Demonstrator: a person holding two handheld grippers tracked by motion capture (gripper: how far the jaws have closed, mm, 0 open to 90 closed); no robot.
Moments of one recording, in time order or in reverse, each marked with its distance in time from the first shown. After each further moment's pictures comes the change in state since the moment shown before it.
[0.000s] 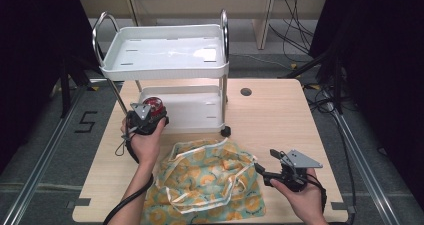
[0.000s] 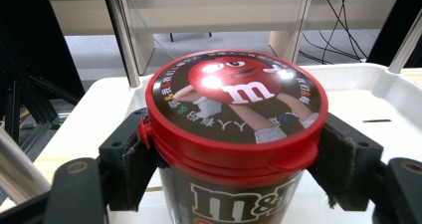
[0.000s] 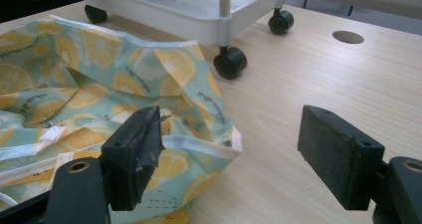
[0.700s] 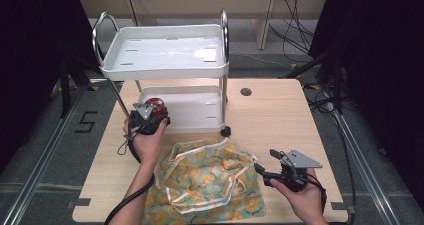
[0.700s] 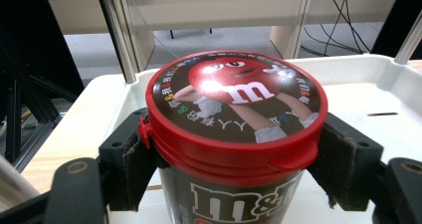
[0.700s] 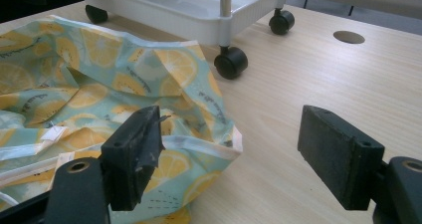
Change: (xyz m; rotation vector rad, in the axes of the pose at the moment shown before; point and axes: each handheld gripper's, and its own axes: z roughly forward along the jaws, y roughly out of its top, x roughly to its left) left arm -0.001 -0.004 0.007 0.021 0.011 0.026; right arm 0.001 0.000 0.000 0.005 0.000 0.012
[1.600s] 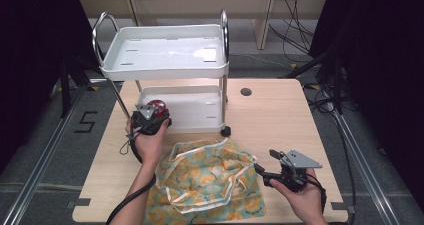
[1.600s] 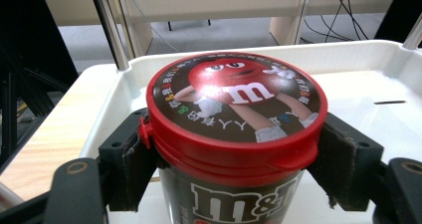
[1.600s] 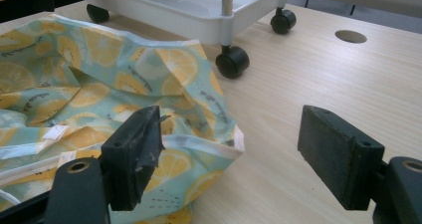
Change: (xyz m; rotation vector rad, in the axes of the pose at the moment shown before) left arm -0.001 -0.009 0.009 0.030 -0.008 -0.004; right arm 0.001 0.000 0.000 -0.003 0.002 0.004
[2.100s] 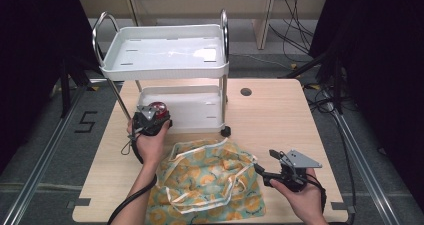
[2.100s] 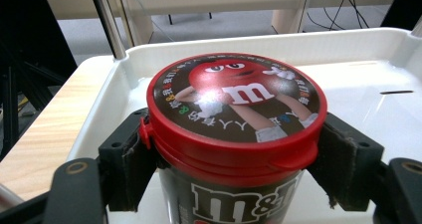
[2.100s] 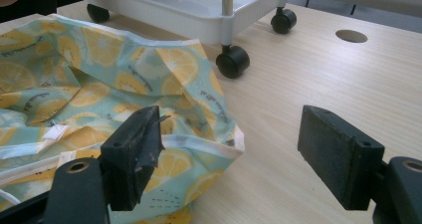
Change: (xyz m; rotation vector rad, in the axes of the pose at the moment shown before) left arm -0.001 -0.006 0.004 0.023 0.010 -0.002; right arm 0.001 0.000 0.000 0.005 -0.003 0.013
